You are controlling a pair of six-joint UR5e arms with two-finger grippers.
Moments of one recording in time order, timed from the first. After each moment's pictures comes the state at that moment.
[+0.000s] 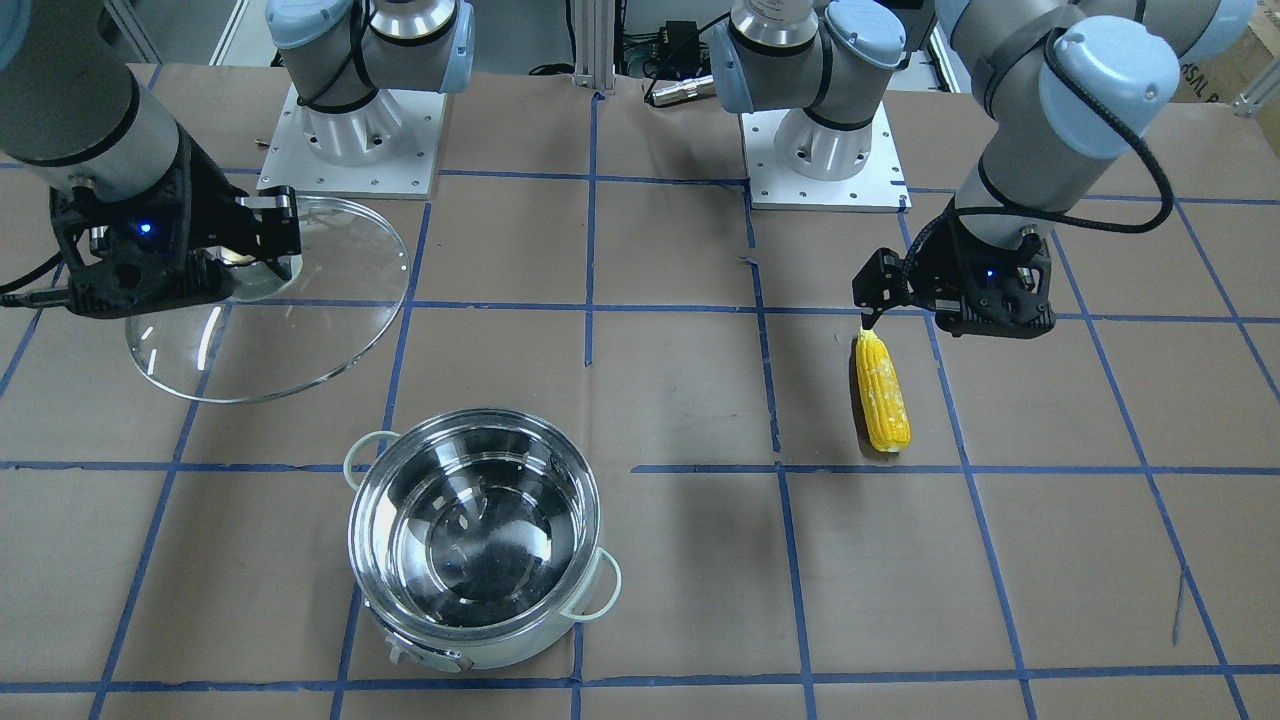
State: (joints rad) left arm -1.38 -1.58 -1.86 -1.31 1.57 0.27; right arm 1.52 -1.41 1.35 -1.27 -1.60 -0.27
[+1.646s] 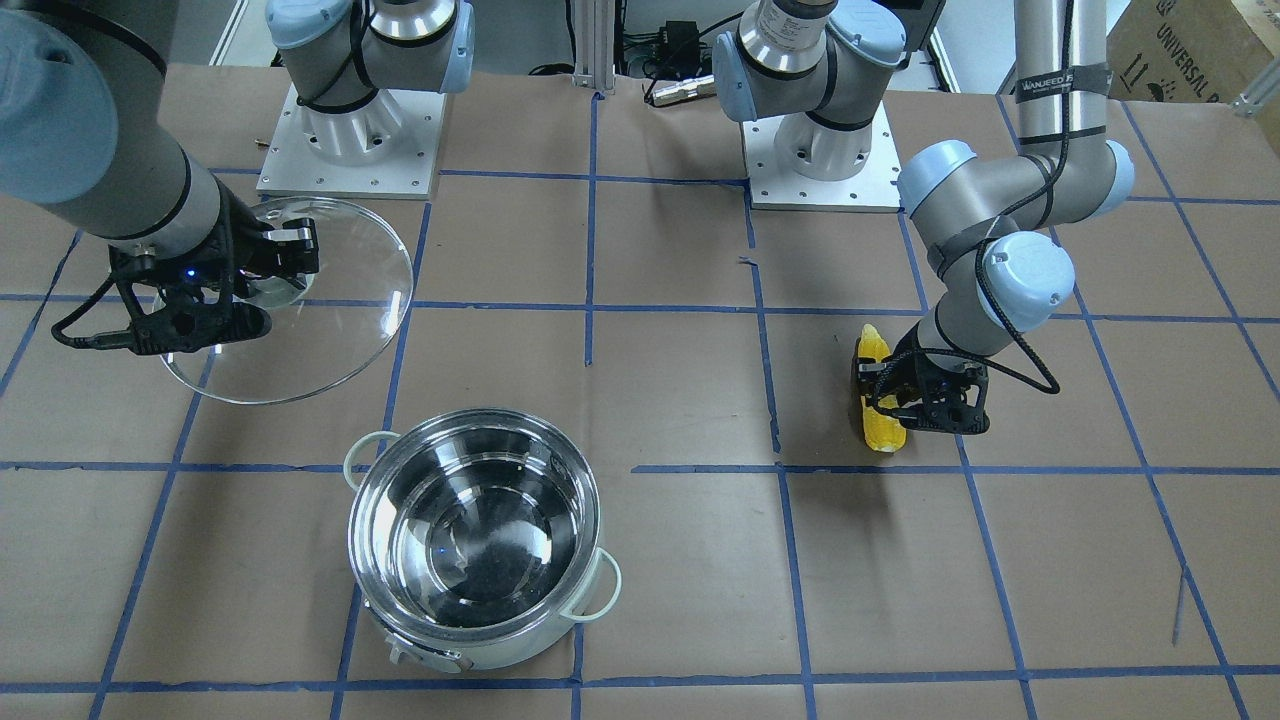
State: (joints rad) left arm -1.30 -1.81 -2.09 -0.93 1.59 0.35; right arm 1.52 -1.37 1.43 -1.28 -1.65 -0.26
